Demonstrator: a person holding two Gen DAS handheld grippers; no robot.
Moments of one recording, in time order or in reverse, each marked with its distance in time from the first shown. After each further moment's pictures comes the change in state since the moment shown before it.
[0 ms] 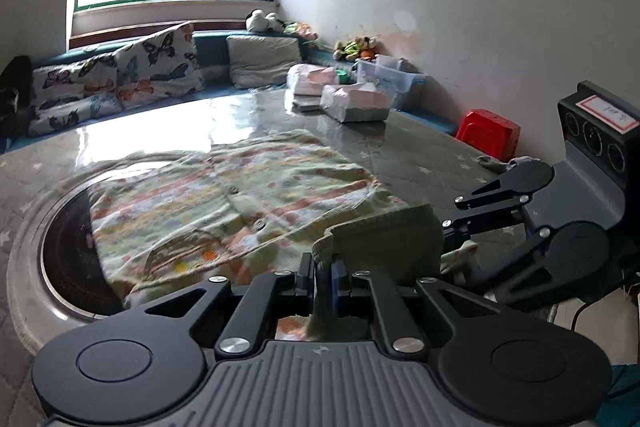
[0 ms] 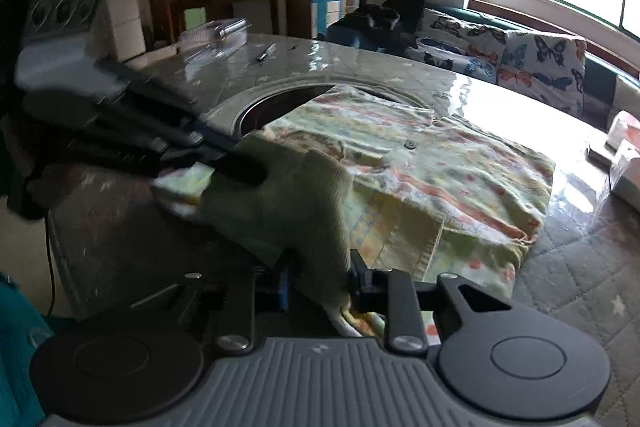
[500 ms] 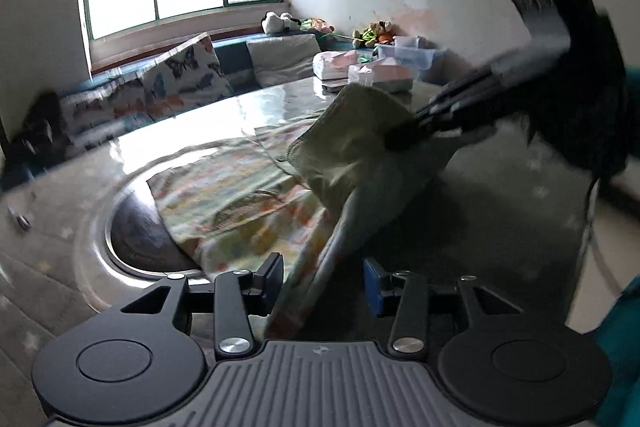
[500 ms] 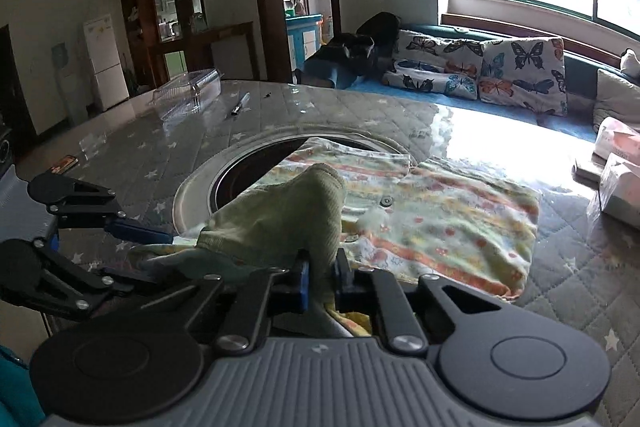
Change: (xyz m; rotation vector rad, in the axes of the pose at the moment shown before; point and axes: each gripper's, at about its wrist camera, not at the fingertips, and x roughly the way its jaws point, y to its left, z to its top) left arm -0.034 -0.002 -0.043 0.188 0.001 0.161; right arm 0.000 -0.019 0.034 0.083 -0.094 -0.015
